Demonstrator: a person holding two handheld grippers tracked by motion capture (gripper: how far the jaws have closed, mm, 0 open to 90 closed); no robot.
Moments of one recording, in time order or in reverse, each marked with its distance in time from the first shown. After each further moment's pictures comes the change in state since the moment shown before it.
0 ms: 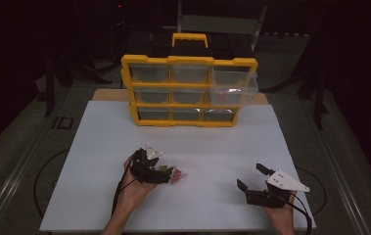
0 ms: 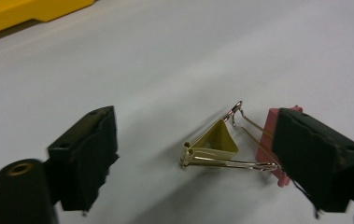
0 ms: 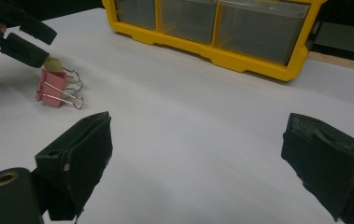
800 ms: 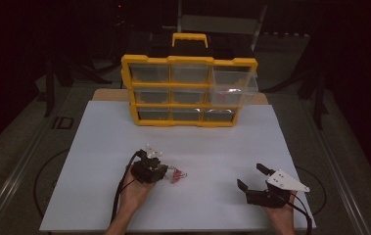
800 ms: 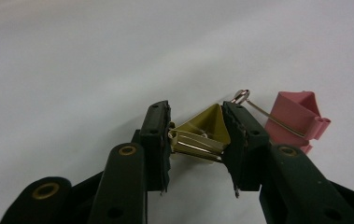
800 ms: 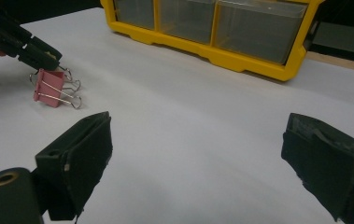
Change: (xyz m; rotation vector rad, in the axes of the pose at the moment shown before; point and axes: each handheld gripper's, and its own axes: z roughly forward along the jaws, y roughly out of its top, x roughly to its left) left arm 0.006 -0.004 0.008 0.057 -0.035 -0.041; right arm 0.000 0.000 0.000 0.001 -0.006 -0.001
